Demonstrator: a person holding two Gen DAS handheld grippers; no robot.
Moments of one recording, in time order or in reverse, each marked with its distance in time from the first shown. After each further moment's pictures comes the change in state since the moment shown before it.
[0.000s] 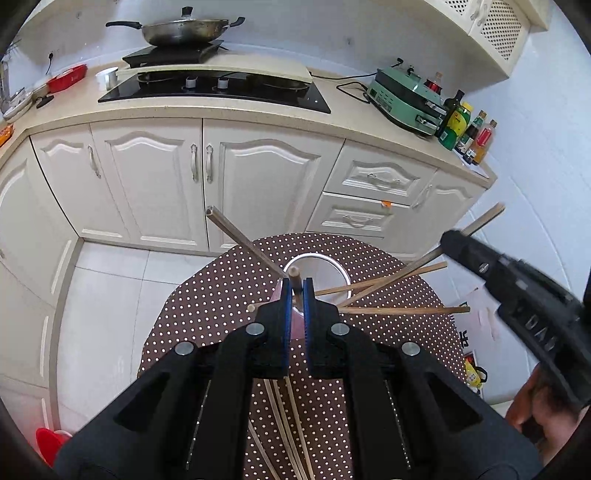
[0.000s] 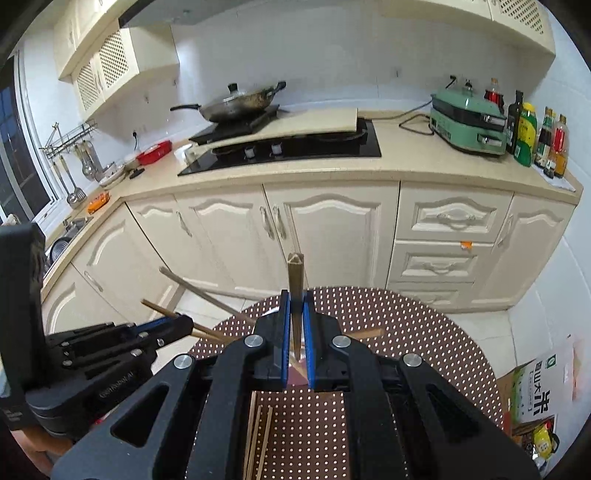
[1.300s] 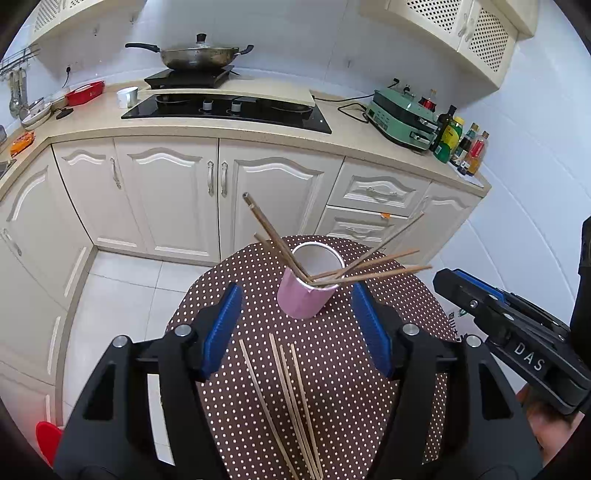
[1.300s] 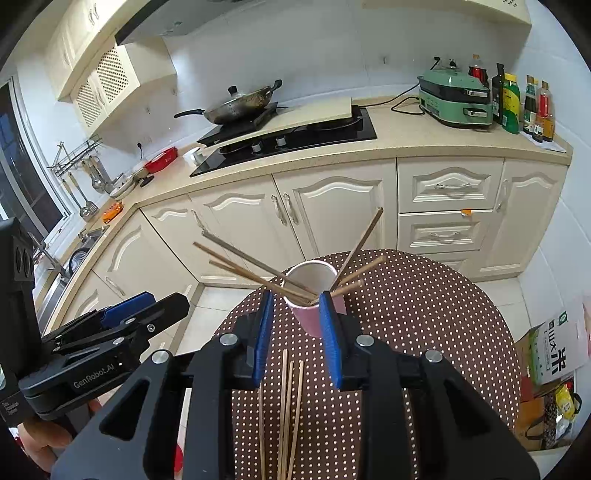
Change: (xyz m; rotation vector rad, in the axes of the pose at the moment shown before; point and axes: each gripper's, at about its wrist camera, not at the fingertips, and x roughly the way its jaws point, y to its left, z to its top) left arm -0.075 -0.009 -0.041 0.007 -0.097 0.031; right arm -0.065 0.013 -0.042 0.101 0.003 0.044
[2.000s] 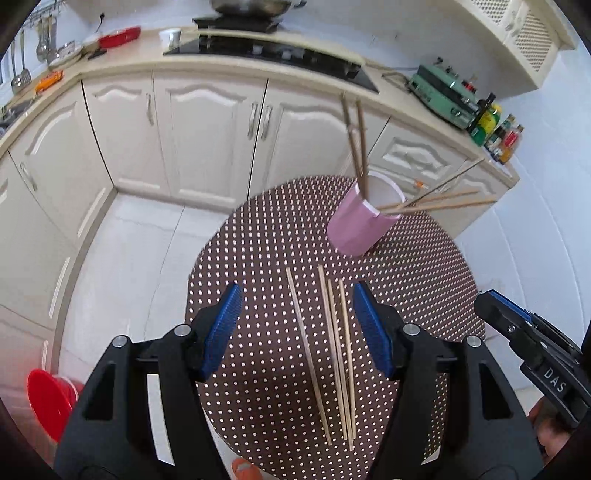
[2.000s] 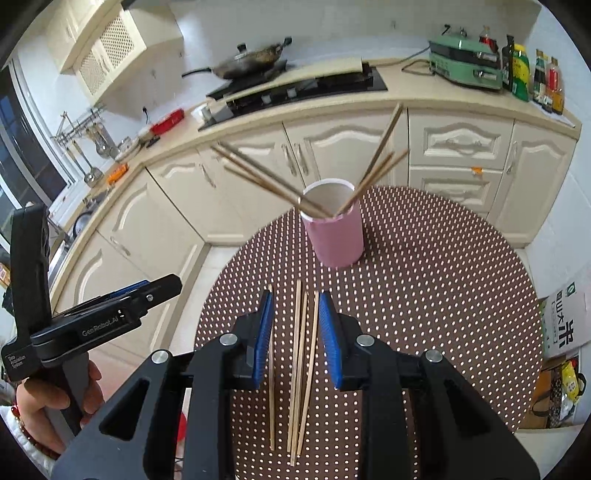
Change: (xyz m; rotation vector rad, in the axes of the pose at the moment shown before) left arm 0.023 0.064 -0.065 -0.126 0.157 0.067; right arm 0.023 0.011 -0.064 -0.011 0.157 0.025
